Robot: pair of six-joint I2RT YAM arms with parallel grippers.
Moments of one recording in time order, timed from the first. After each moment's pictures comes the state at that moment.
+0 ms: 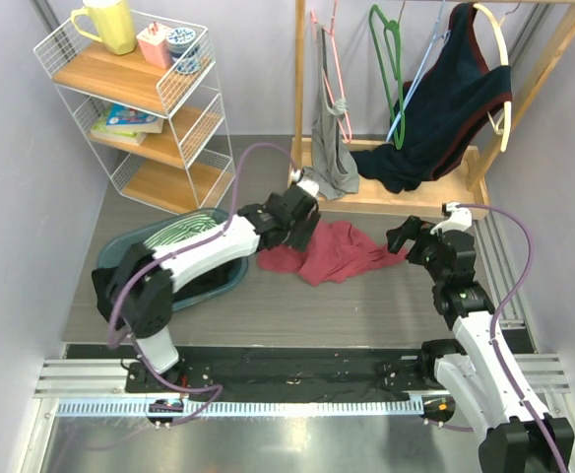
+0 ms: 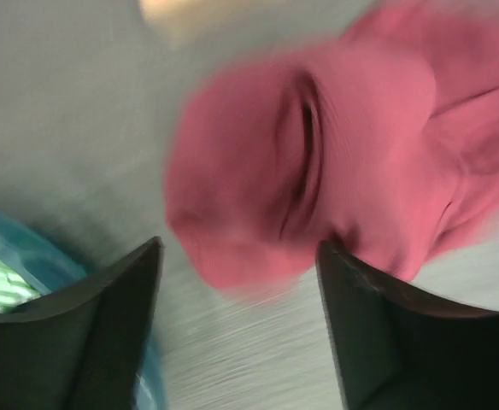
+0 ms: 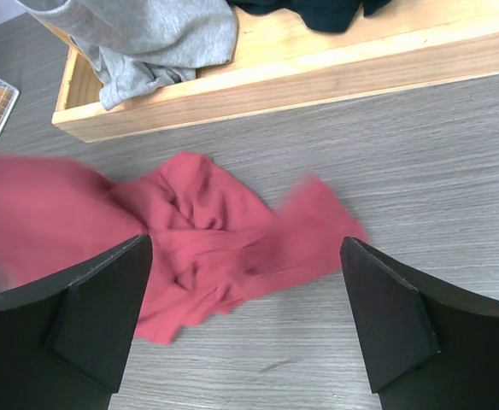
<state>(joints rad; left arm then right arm) -0.86 1.69 1.42 -0.55 -0.36 -0.23 0.08 0.70 0.46 -0.11 -0.03 0.39</state>
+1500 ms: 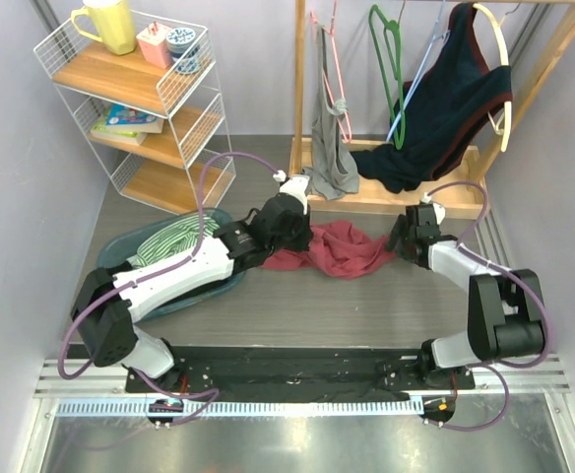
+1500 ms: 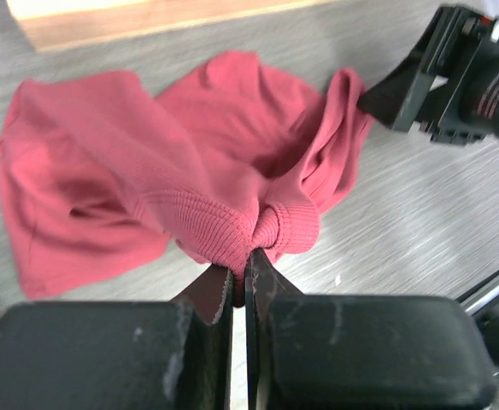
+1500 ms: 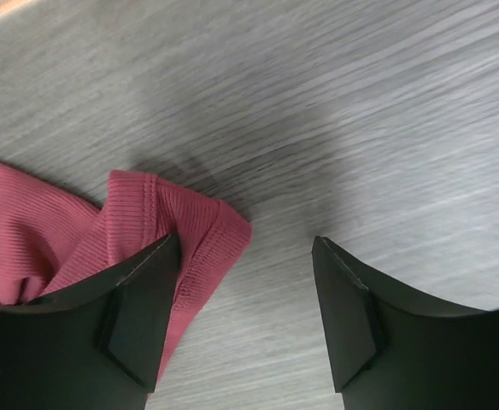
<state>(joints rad) -0.91 1.50 1.21 -0.29 -0.21 -0.52 0.10 1.41 0.67 -0.17 0.19 0.50</state>
